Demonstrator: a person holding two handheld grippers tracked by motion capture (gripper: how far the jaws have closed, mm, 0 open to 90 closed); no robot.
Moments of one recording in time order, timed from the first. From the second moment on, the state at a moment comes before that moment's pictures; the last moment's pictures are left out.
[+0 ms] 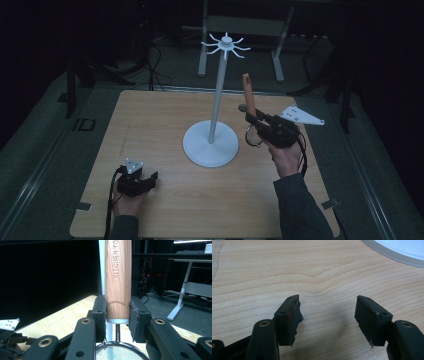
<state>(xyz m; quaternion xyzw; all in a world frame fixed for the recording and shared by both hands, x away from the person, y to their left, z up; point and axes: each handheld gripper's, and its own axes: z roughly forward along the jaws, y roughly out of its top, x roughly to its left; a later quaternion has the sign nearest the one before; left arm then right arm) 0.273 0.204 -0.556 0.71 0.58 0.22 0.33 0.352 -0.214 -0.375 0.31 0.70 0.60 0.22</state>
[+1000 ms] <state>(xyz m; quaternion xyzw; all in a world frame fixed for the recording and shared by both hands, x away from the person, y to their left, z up) 0.273 0.205 -0.556 0.71 0.58 0.22 0.33 0.351 -0.212 -0.361 0.31 0.69 0.62 0.22</state>
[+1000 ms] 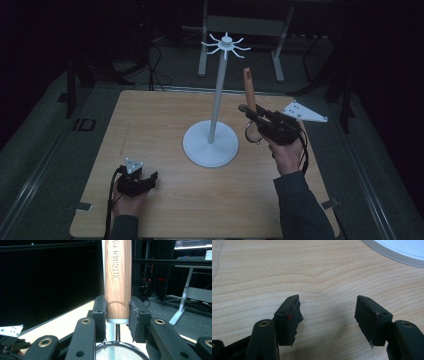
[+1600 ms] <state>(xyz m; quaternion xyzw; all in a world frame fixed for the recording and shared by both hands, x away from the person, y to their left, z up) 0.273 0.205 -0.556 0.71 0.58 0.22 0.34 0.349 -0.209 -0.355 0.30 0.69 0.62 0.22</state>
